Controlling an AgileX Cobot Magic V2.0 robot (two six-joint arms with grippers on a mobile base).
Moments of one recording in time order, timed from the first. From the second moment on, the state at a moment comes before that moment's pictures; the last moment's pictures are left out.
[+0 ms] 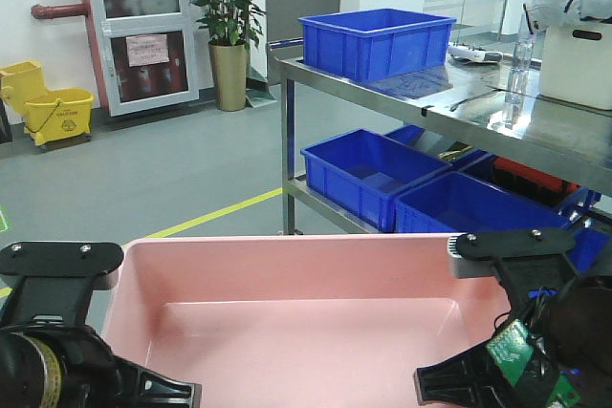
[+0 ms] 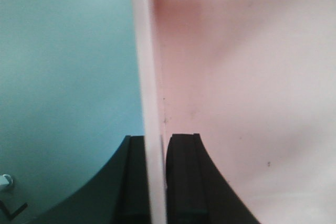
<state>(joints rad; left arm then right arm) -0.85 1.24 -1.09 0.47 1.06 -0.97 0.67 1.31 -1.18 -0.35 1.17 0.68</state>
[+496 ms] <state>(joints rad) -0.85 1.24 -1.09 0.47 1.06 -0.97 0.67 1.31 -1.18 -0.35 1.17 0.68</state>
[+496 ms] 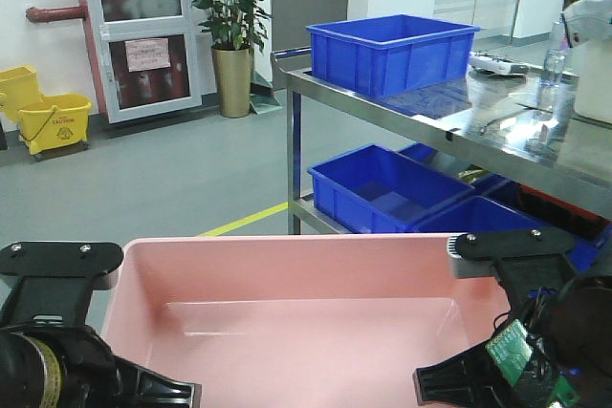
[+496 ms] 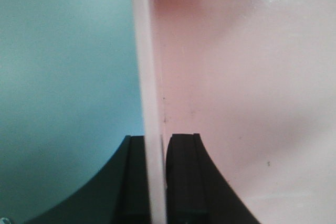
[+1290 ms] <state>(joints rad) -0.85 1.24 -1.09 0.47 1.06 -0.97 0.67 1.31 -1.18 -0.35 1.17 0.68</state>
